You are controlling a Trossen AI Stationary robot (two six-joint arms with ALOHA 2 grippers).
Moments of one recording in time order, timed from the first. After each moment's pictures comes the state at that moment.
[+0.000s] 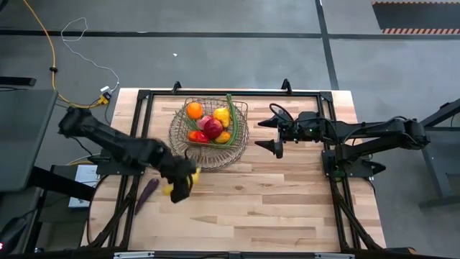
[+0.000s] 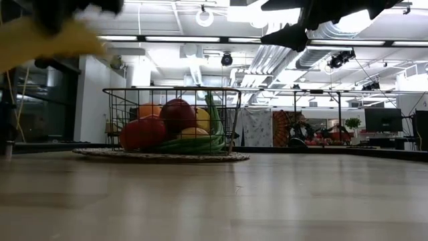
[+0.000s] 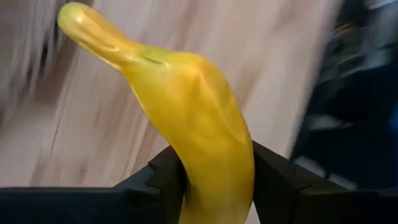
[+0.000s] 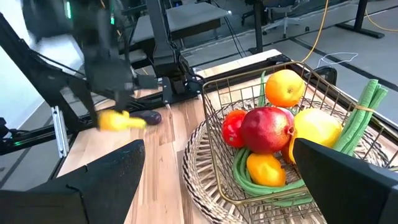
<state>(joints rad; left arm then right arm) -0.26 1.30 0.96 -0.77 0.14 -0.80 -0.09 1.04 0.71 0.11 0.01 0.24</state>
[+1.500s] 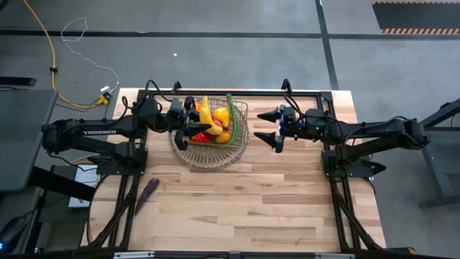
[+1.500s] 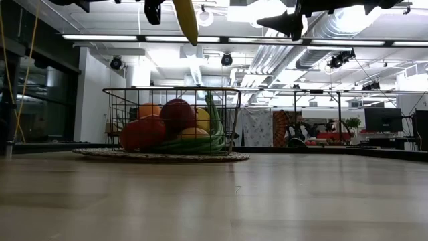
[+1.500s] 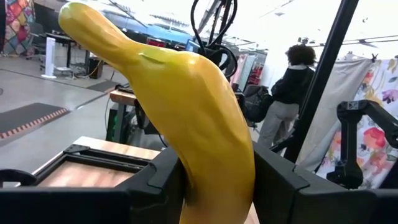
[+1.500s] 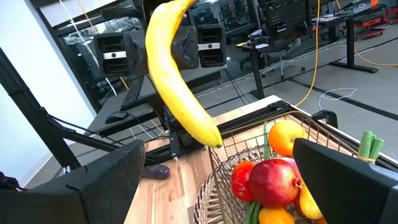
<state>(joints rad) 0.33 1.01 0.71 0.43 0.25 -0.25 -0.08 1.04 0.71 0.32 0.07 0.30</state>
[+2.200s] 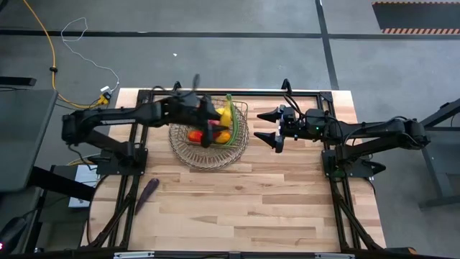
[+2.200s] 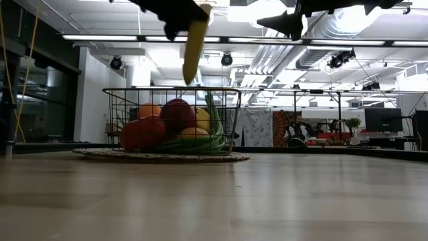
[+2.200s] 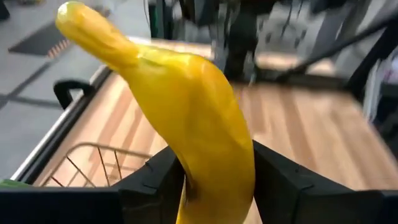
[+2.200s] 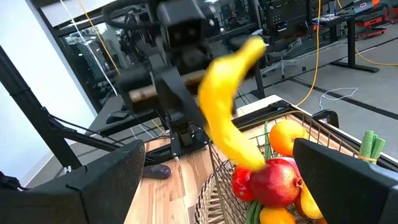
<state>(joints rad) 0.34 1.30 1.08 -0.19 0.13 -0.01 -0.08 1.04 0.71 0.31 0.06 0.30</state>
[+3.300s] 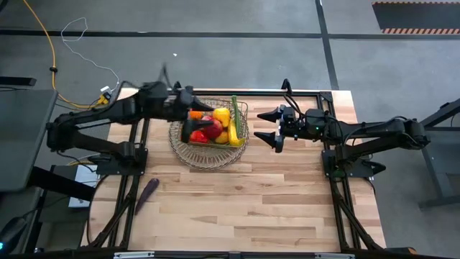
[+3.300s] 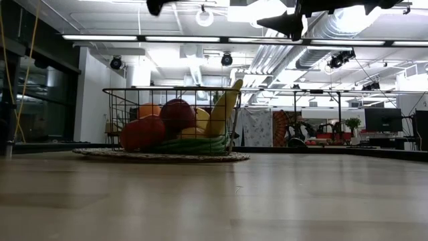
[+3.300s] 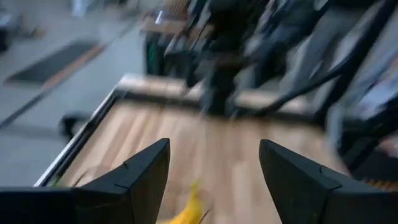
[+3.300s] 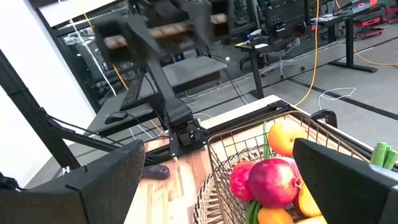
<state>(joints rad) 0.37 1.12 1.13 -0.31 0.19 -0.04 -0.08 1.04 0.71 0.31 0.07 0.30</state>
